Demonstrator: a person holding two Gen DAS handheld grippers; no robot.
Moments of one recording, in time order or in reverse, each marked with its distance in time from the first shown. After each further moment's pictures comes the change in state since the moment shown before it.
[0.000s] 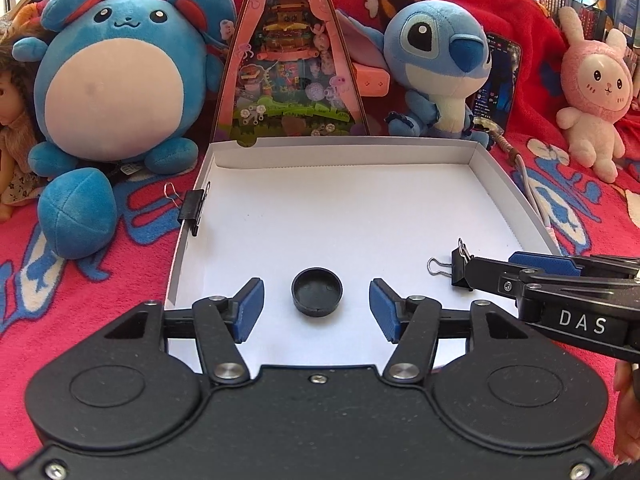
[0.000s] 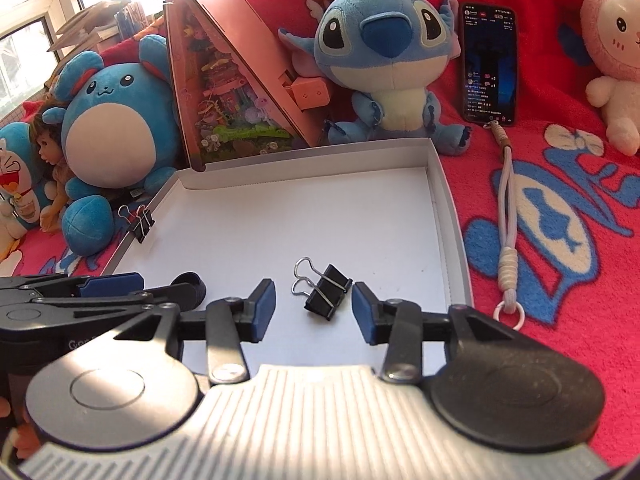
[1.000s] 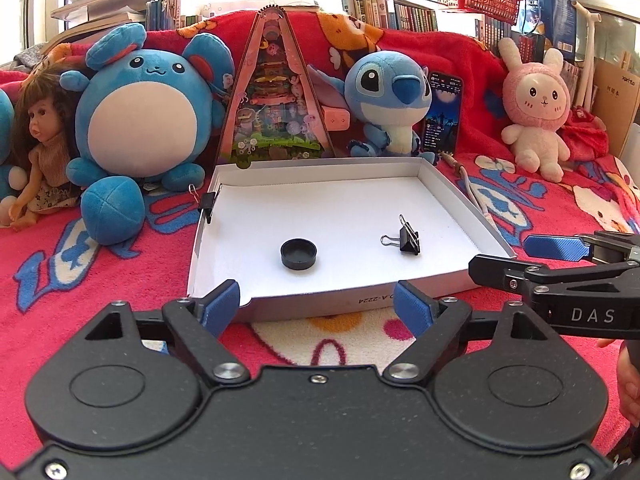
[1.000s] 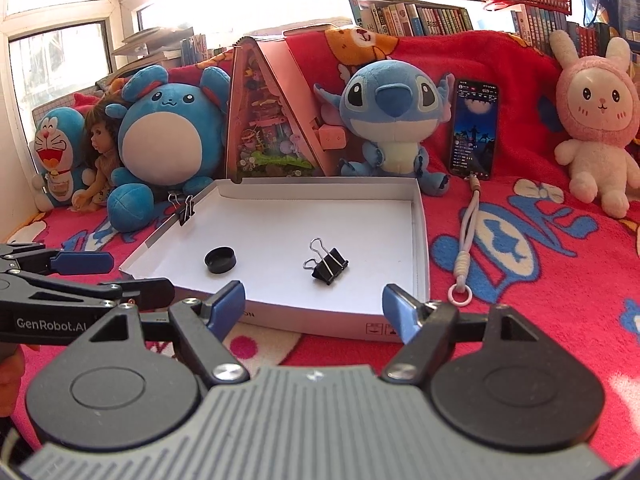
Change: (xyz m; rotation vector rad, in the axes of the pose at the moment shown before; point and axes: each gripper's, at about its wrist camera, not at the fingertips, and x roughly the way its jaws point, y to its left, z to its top) left arm -0.089 0.002 -0.072 0.042 -0.173 -0.054; right arm -0.085 0.010 -0.058 -0.143 -0.186 -0.014
